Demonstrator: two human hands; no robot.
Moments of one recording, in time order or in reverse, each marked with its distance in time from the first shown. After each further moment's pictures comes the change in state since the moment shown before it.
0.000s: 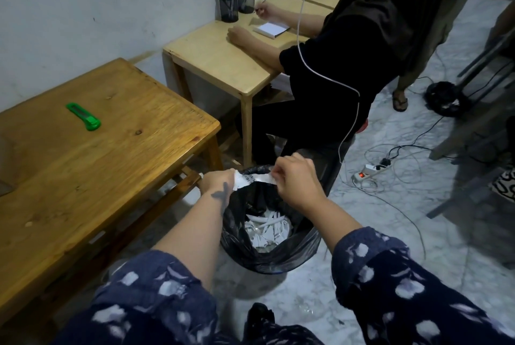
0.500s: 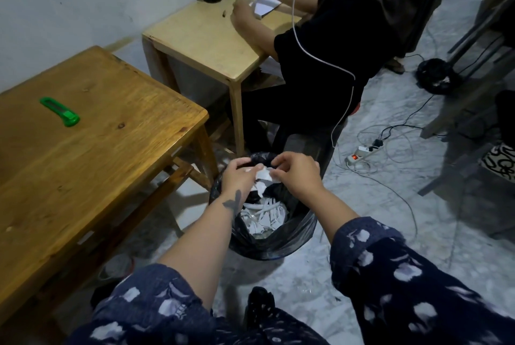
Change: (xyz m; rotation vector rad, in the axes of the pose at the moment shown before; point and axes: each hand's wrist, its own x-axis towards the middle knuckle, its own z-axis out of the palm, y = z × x) left_hand -0.017 -0.043 0.022 0.618 -0.213 0.343; right_hand -0.005 0.021 0.011 0.239 -0.128 0.423
